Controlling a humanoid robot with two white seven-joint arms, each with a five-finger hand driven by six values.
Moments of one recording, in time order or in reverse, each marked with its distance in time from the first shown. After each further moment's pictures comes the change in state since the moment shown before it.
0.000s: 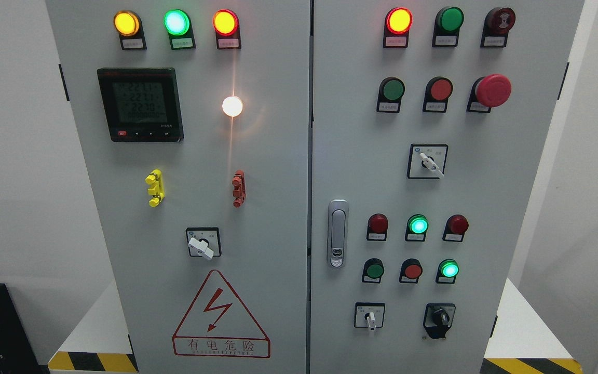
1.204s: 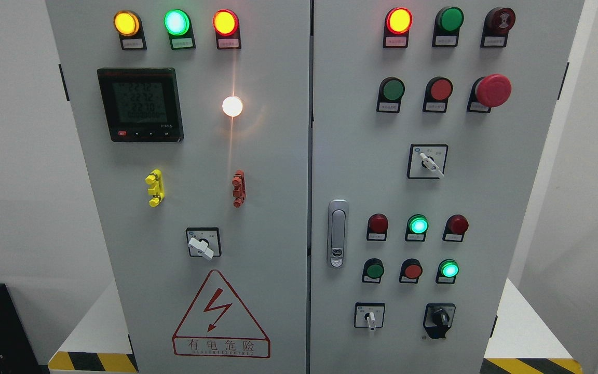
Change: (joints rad) left arm 0.000 0.000 0.000 0.000 0.000 0.000 0.000; right arm -0.030 0.002 -0.019 -0.015 -0.040 -0.205 0.082
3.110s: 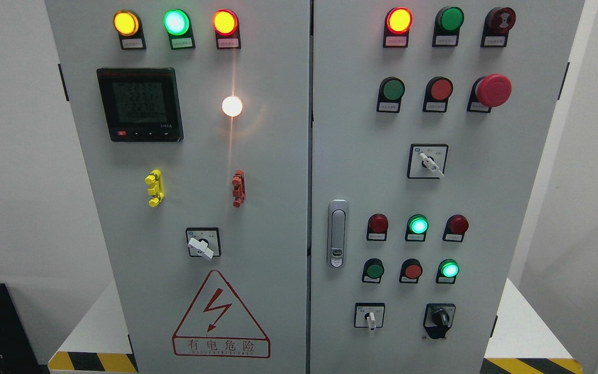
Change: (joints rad) left arm 0.000 0.000 0.000 0.000 0.000 0.000 0.000; right arm 0.094 -0.001 -0.122 -0.913 0.673 0.005 -0.218
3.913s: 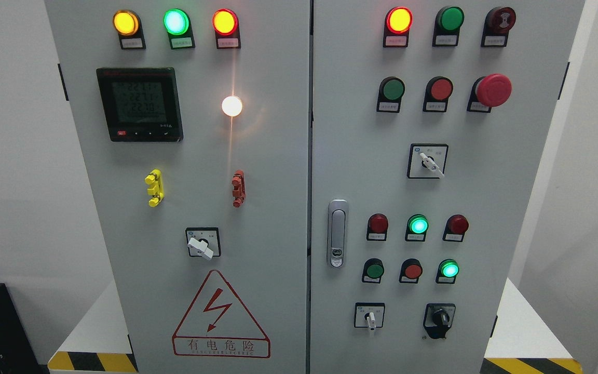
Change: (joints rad) left arm 0.000 0.000 0.000 0.000 0.000 0.000 0.000; right arm -0.075 0.002 -0.011 -0.285 0.257 0.192 -0.114
